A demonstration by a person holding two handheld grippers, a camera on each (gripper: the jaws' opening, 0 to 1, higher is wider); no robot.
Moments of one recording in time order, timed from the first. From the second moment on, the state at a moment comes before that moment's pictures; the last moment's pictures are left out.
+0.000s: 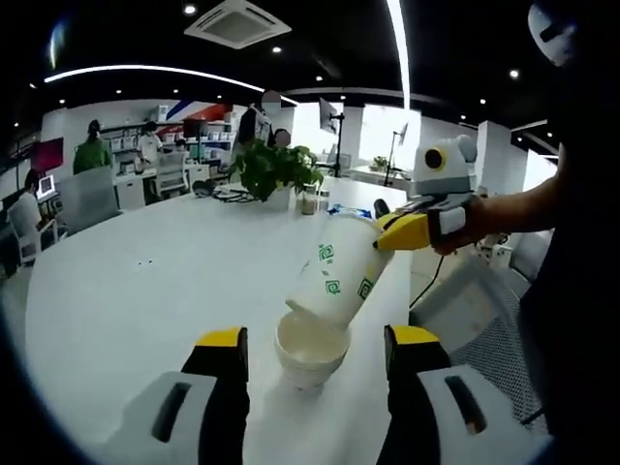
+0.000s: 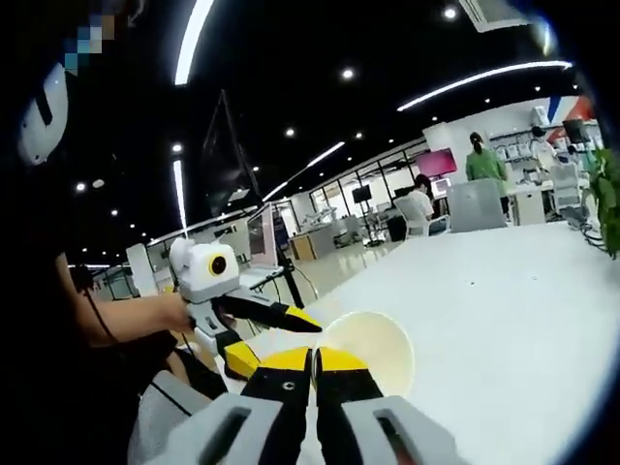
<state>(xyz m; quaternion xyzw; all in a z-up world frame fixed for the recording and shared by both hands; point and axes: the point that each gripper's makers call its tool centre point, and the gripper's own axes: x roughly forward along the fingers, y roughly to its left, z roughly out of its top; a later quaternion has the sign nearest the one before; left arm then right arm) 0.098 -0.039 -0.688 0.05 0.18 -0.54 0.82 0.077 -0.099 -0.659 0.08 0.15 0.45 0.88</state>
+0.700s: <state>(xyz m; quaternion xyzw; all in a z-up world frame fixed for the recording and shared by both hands) 0.089 -0.032 -0.685 0.04 0.18 -0.51 0.84 0.083 -0.085 -0.685 -0.03 0.18 0.45 0.87</state>
